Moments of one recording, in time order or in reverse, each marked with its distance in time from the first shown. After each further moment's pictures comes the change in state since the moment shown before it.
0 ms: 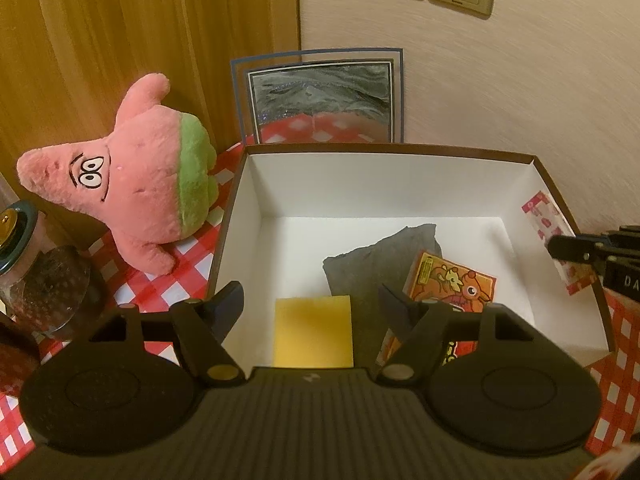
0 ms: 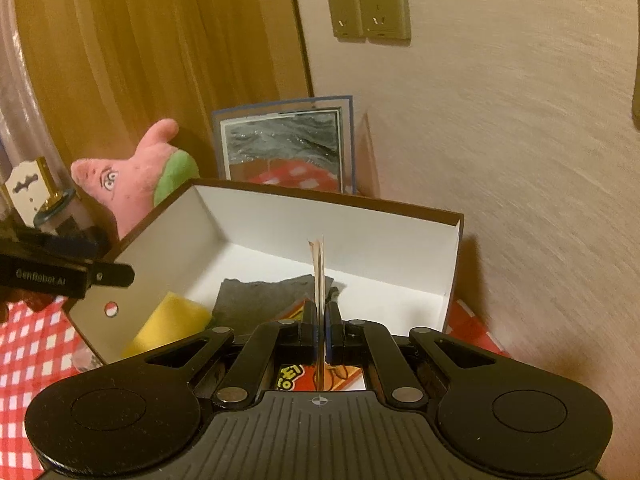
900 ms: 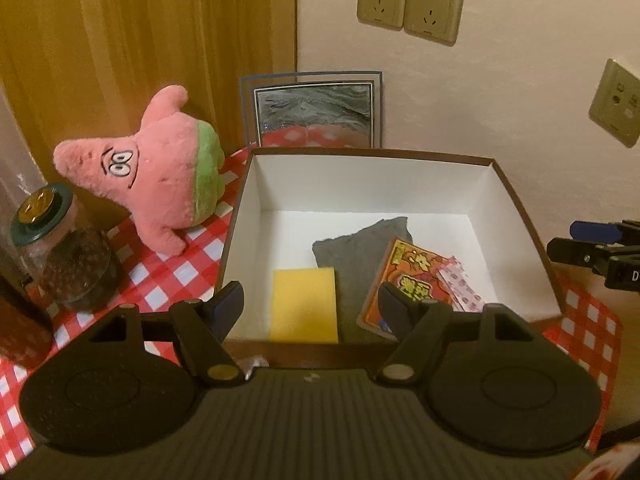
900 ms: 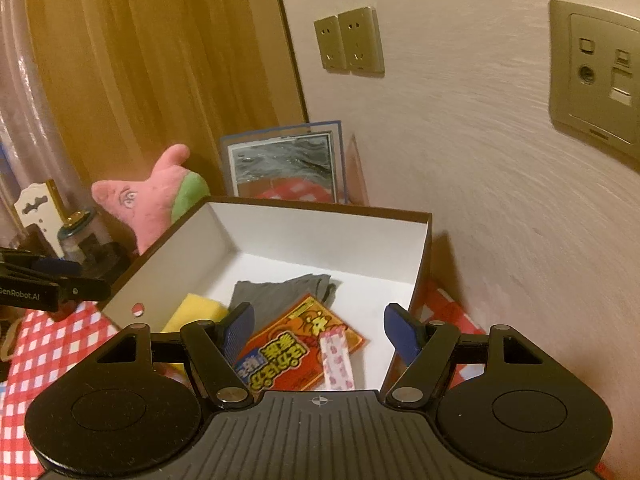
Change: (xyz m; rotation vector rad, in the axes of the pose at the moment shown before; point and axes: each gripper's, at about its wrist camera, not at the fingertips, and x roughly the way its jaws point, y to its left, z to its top) left arm -0.074 0.003 -0.039 -0.024 -0.058 -0.039; right arm -0.070 0.004 -0.024 0.033 -0.069 0.007
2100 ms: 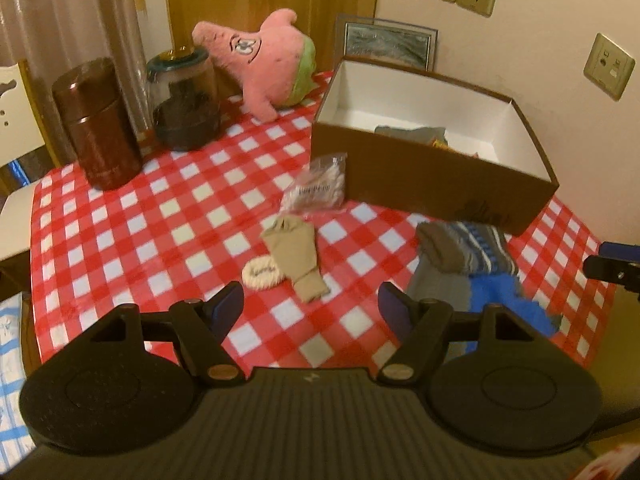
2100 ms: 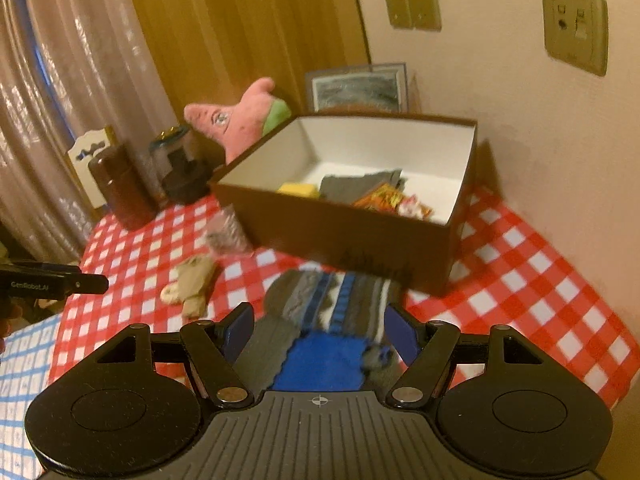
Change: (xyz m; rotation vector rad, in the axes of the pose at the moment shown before) left arm -0.129 0.025 -0.173 -0.178 0.064 0.109; right arm -0.109 0.074 -0.119 -0.041 0.118 0.107
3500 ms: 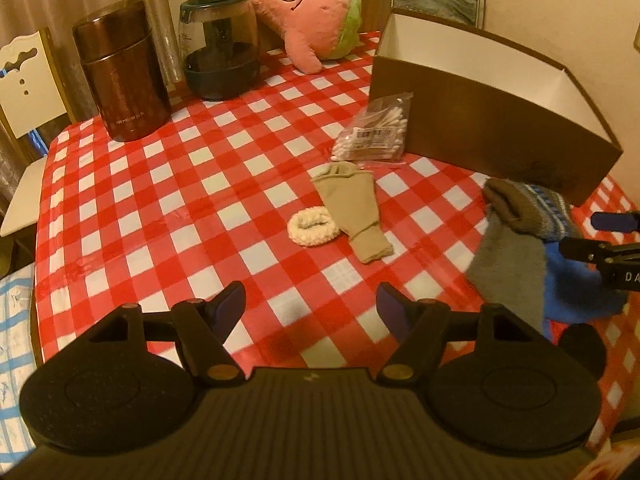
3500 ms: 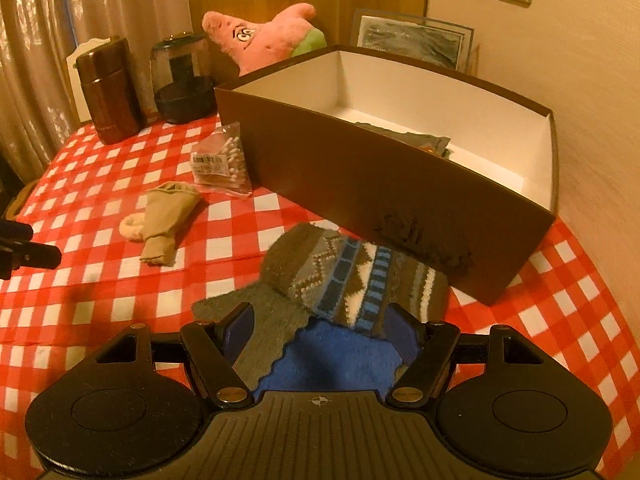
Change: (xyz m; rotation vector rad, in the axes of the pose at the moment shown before) left arm 0.058 0.036 -0.033 -0.025 0.060 0.087; right arm 0.113 0.034 -0.019 -0.224 0.118 -0.090
